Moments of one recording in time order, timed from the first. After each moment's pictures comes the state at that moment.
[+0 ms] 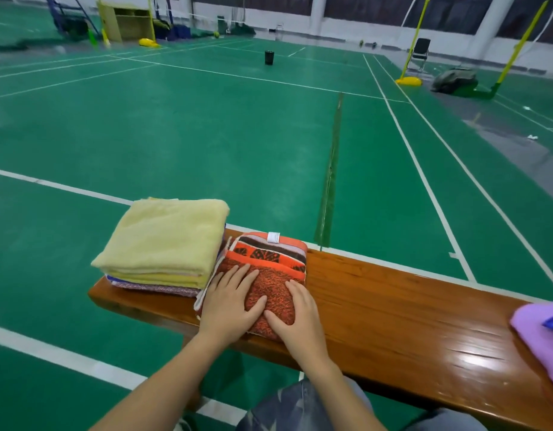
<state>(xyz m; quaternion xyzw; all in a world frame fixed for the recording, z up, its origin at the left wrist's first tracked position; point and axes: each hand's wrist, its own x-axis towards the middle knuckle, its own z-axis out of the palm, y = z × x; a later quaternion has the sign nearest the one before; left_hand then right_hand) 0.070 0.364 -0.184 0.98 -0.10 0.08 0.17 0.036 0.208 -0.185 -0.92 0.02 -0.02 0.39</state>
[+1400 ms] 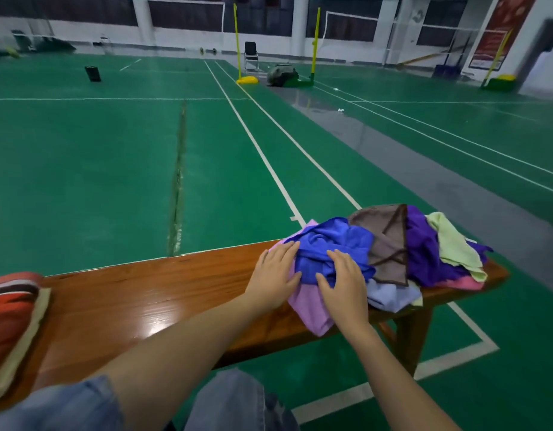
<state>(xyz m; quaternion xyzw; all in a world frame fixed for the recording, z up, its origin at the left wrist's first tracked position) -0.015 -0.121 -0.135 0.87 -0.44 0.01 0.21 -0.126 -0.228 -0.131 -0.89 0.28 -0.23 0.26</state>
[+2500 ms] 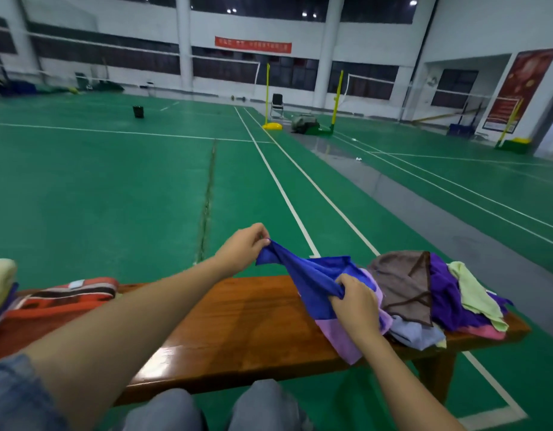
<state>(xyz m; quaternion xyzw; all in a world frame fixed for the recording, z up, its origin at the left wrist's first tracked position) 0.043 0.015 -0.008 0.85 -0.35 -0.01 0.40 -0.111 -0.163 -0.070 -0.91 0.26 -0.25 0.19</state>
